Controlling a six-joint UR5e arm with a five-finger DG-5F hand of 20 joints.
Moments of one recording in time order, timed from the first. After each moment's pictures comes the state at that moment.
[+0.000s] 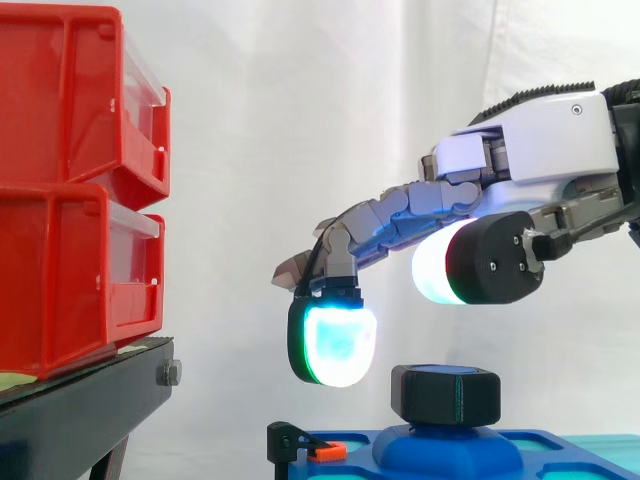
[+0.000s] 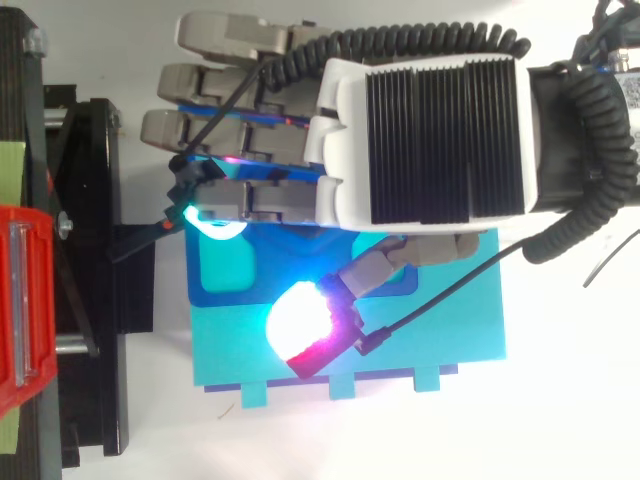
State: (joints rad) arm 0.06 -2.23 -1.07 -3.11 -1.61 -1.57
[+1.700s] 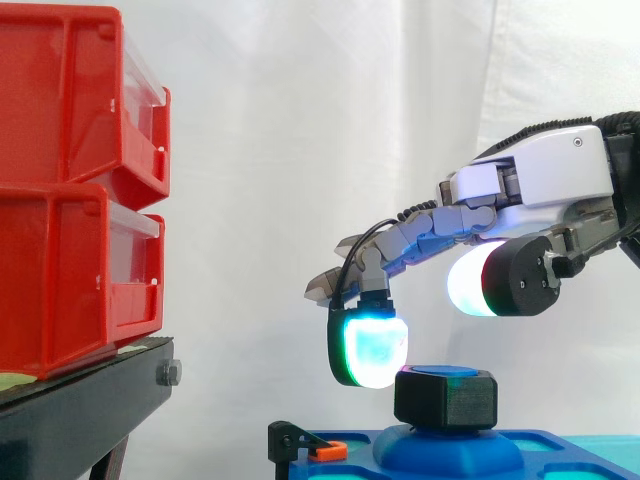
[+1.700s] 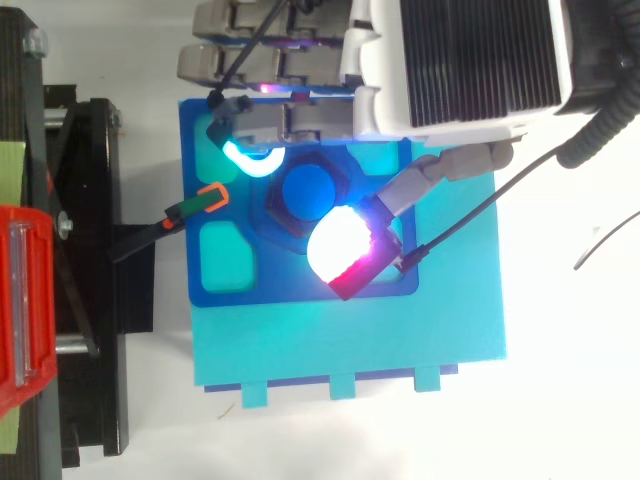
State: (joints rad) arm -0.04 -2.23 -1.08 -3.12 -1.76 -1.59
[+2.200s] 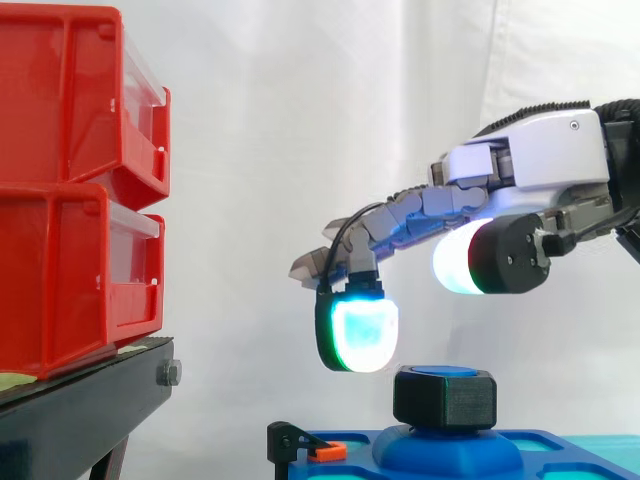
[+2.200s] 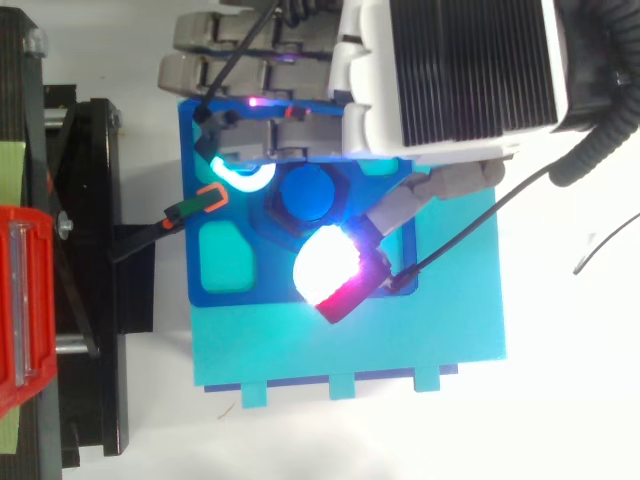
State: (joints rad) arm -0.01 -2.23 -1.08 -3.08 -1.74 -1.57
